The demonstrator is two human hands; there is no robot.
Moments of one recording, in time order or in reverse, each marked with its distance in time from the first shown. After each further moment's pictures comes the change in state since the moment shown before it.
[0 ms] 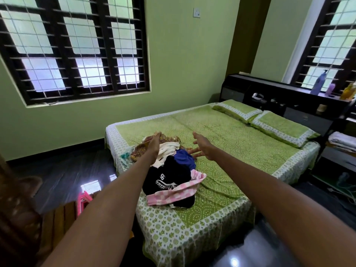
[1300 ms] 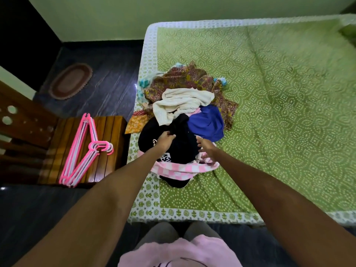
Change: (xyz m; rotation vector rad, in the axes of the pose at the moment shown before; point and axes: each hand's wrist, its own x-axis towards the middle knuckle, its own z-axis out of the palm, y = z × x) left_hand 0.213 -0.130 0.104 0.284 0.462 -0.487; right_hand 0.394 0.172 -0.058 -0.232 -0.531 0.511
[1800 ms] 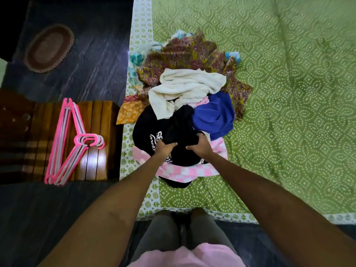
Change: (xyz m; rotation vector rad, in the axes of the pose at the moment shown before) left_hand 0.093 -0.049 0.024 -0.029 0.102 -0.239; right_hand 0.115 0.020 0.026 -0.489 0.161 -0.141
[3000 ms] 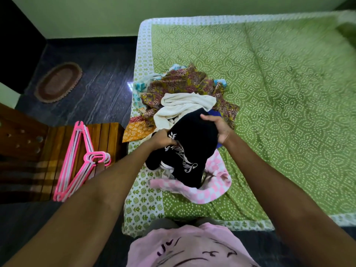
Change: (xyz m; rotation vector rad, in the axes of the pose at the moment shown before) left_hand -0.043 0.079 -0.079 0.438 -0.379 0.495; right_hand -0.085 -0.096 -0.121 0.996 -0.473 -0.014
